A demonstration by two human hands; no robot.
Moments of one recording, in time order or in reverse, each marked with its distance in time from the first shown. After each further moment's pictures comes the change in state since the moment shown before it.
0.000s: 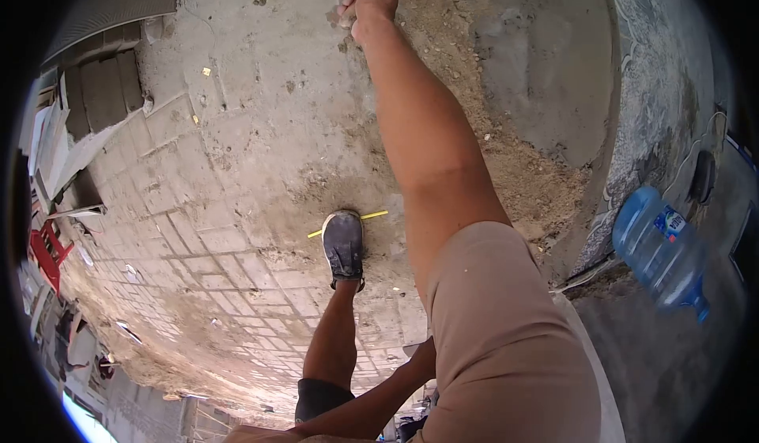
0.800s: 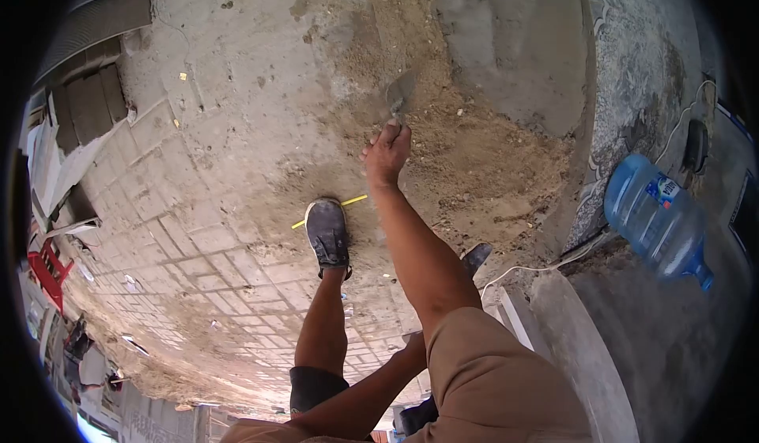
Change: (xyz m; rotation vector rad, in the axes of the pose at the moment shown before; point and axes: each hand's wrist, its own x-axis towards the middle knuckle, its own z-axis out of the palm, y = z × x) left_hand 0.009 -0.030 0.032 0.104 -0.257 0.004; right_hand -0.202 0.095 -0.194 -0.090 0.400 -0.026
